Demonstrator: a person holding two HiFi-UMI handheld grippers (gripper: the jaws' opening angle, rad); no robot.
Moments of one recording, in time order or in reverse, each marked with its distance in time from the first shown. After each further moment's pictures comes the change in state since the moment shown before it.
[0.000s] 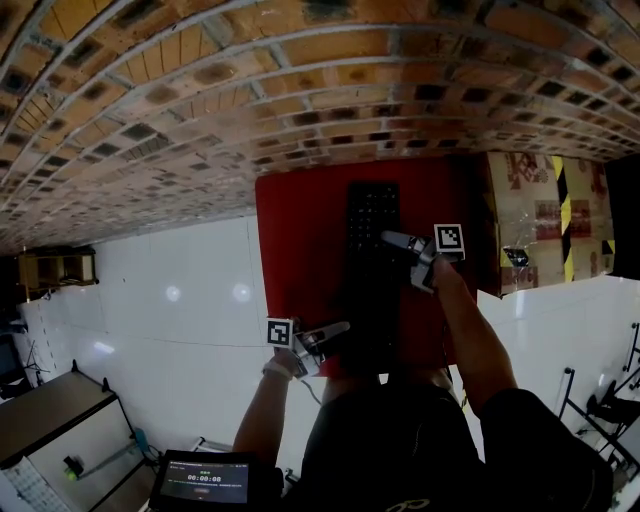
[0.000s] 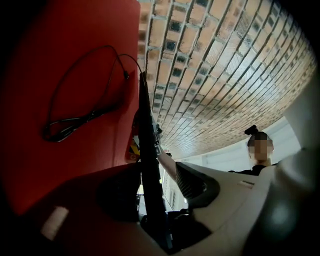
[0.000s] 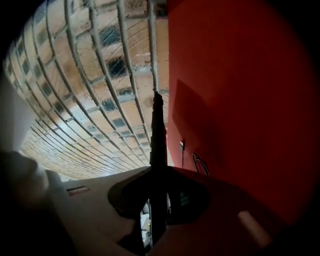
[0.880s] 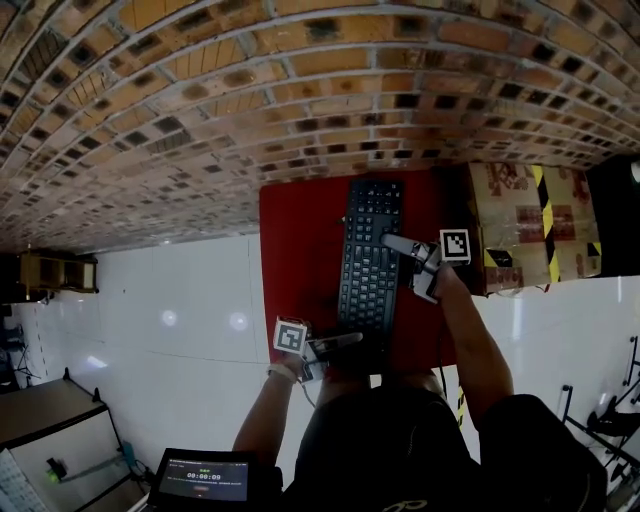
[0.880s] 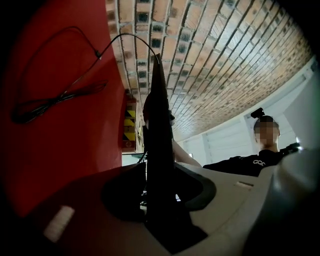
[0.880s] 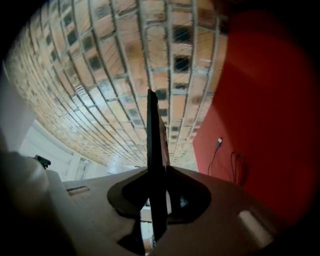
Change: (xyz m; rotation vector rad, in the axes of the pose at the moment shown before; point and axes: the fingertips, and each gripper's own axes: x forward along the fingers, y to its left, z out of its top) left arm 0.034 -0.015 -0.062 0.175 0.172 0.031; right arm -0.030 0.108 -0.039 -0.238 0.032 0.134
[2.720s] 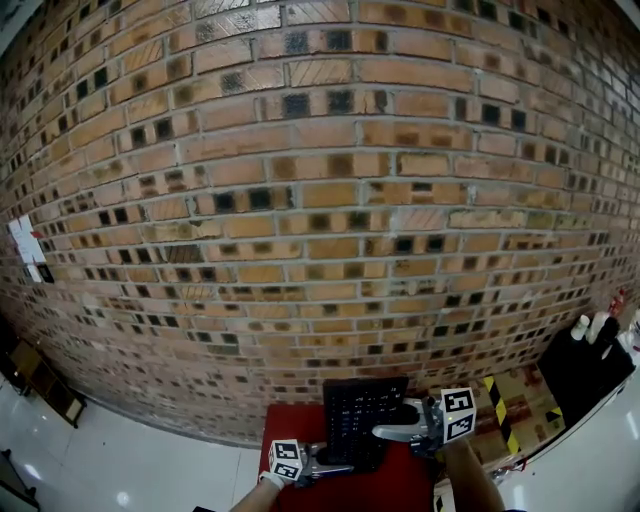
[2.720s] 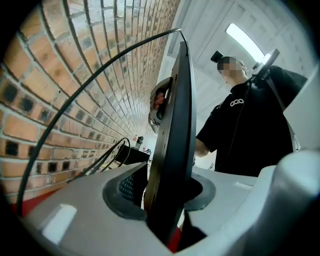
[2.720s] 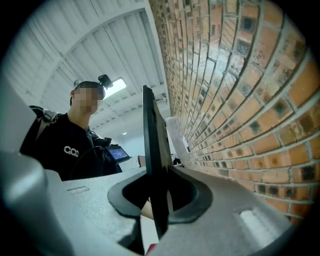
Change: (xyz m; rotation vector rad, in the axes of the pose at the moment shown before) left arm 0.068 -0.164 0.080 1.170 0.240 -0.126; right arm -0.028 0.367 -0.087 -1.217 0.315 0.432
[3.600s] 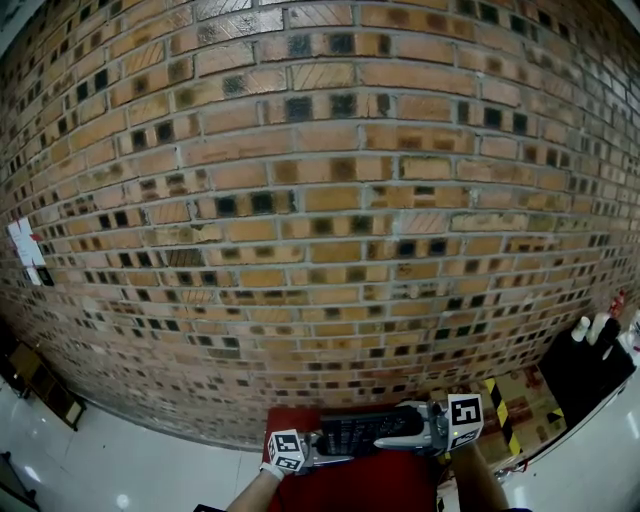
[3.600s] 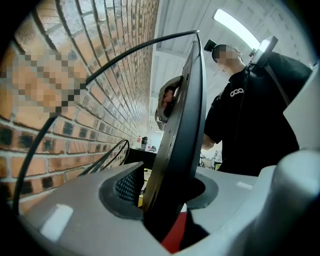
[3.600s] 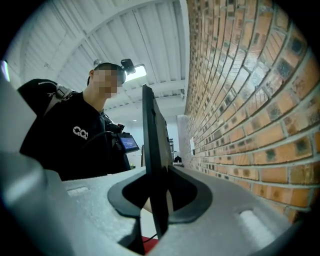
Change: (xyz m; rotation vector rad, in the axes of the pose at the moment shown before) left arm -0.009 0.029 0.027 0.146 0.056 0.047; right arm 0.013 0.030 0.012 -0.269 0.058 0.057
